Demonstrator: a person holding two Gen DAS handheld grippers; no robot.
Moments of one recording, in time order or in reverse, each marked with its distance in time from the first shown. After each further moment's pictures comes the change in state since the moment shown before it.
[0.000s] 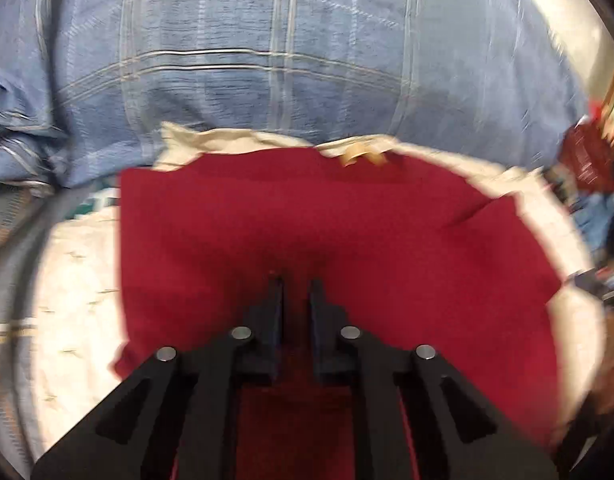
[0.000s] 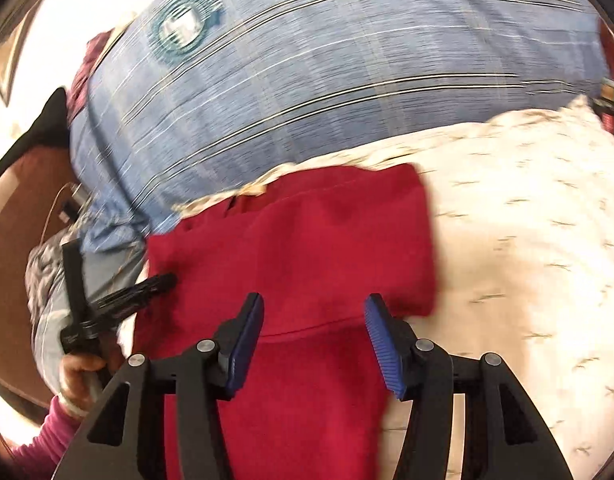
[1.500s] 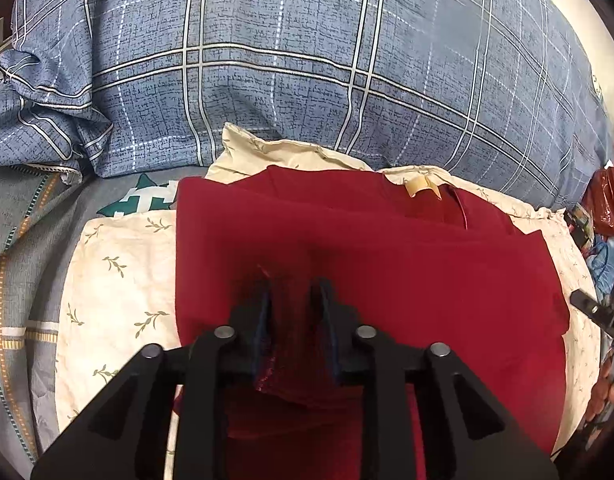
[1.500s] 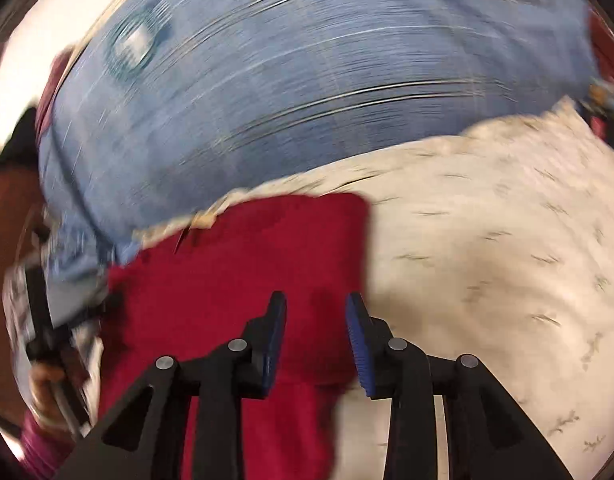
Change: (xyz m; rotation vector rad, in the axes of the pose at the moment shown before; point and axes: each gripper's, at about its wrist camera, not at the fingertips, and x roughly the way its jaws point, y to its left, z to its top) left arm 0.009 0.045 0.011 -0.102 -0.005 0.104; right arm 0.030 -0.012 0.025 -0.030 -0.002 -0.061
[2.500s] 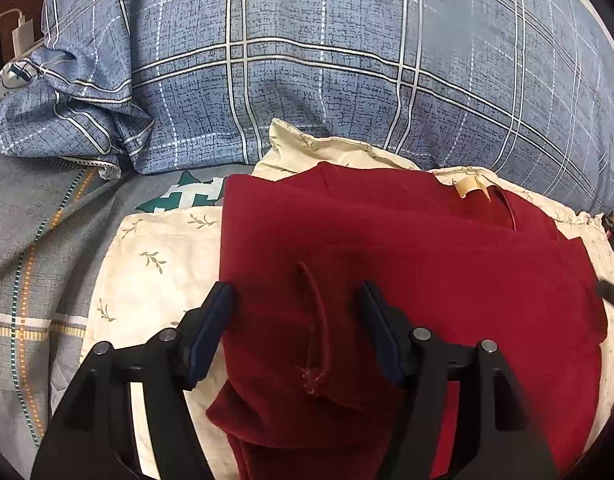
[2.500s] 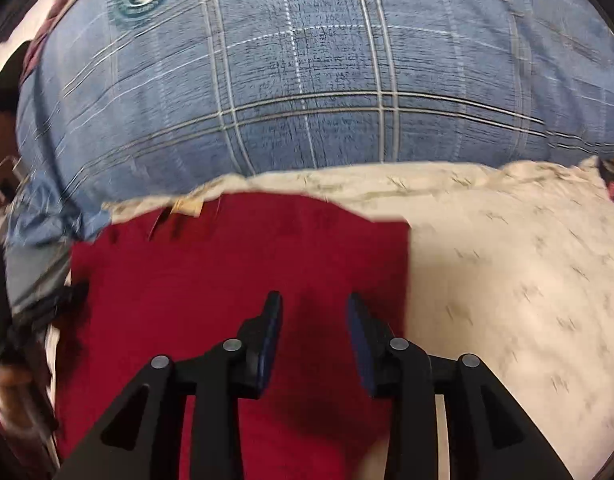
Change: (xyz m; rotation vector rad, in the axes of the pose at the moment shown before) left arm 0.008 0.007 -0.008 -0.017 -0.038 0.169; right arm 0.028 0.025 0.012 -0.121 0.046 -0.136
